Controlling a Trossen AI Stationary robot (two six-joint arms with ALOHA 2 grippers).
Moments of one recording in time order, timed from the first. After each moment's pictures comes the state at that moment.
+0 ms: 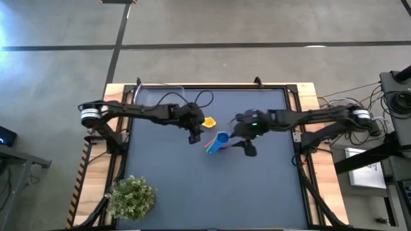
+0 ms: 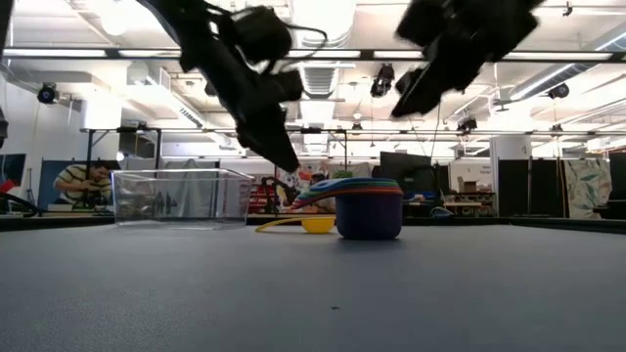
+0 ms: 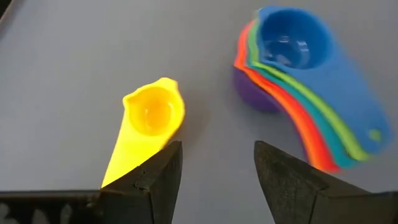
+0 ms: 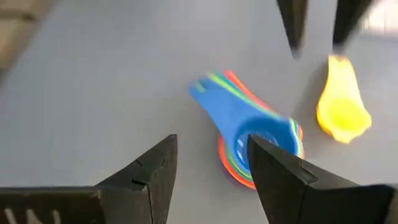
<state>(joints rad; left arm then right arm) 0.20 1.64 1.04 -0.29 0.01 -0.01 -0.08 1.32 0.88 -0.33 -0.23 -0.13</state>
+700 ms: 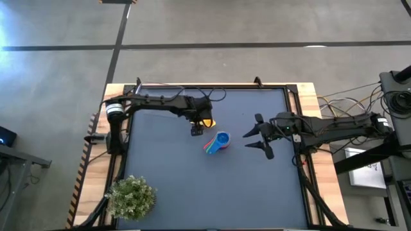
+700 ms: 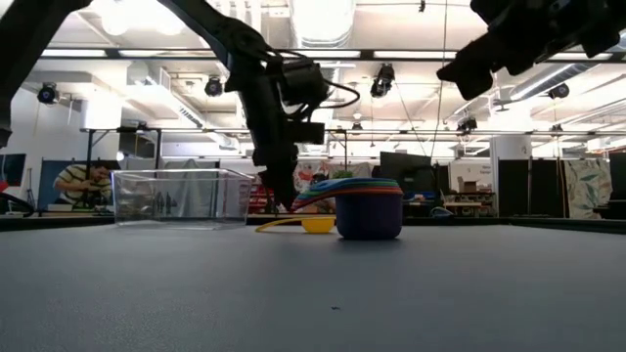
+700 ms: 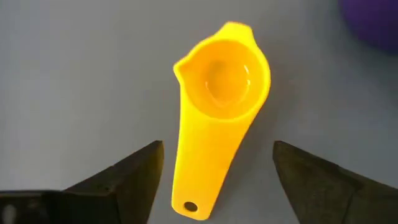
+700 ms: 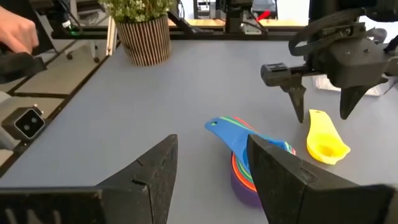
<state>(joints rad) 0.31 1.94 1.35 -0.60 -0.06 0.26 -0.05 0.82 0.49 -0.01 -0.23 -0.03</state>
